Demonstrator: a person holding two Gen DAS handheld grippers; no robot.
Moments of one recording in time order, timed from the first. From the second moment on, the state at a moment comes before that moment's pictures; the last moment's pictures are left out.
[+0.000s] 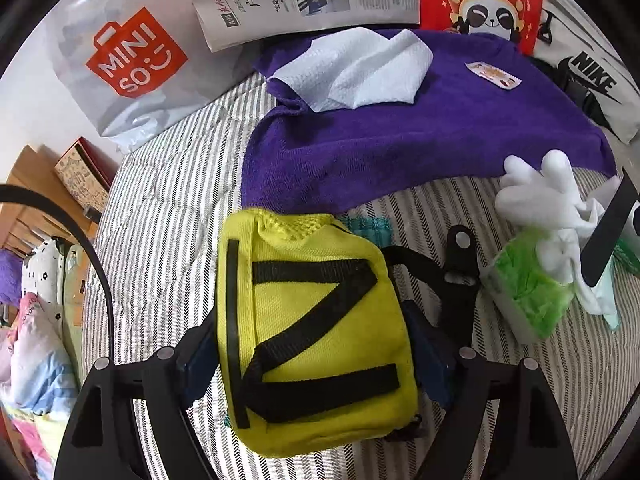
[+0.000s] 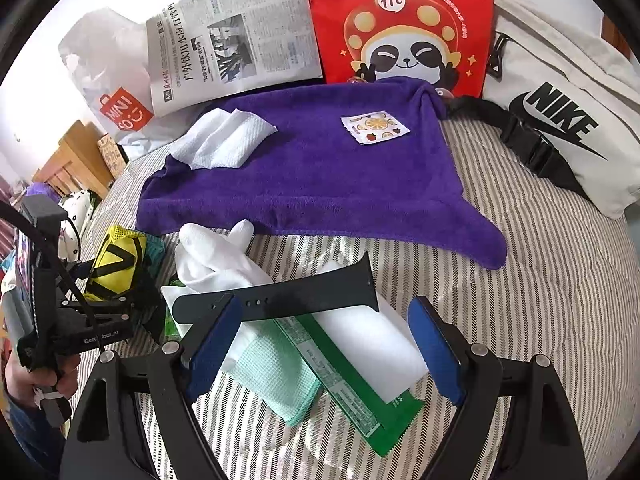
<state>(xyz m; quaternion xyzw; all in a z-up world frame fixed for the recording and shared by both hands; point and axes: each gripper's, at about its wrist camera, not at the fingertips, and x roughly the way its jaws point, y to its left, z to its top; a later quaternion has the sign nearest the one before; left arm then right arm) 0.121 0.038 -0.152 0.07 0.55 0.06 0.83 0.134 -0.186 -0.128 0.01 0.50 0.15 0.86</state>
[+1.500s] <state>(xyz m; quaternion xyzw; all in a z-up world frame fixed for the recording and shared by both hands) 0.092 0.068 -0.131 -0.03 0.51 -0.03 0.86 0.107 -0.145 -0.122 0.06 0.53 0.20 0.82</state>
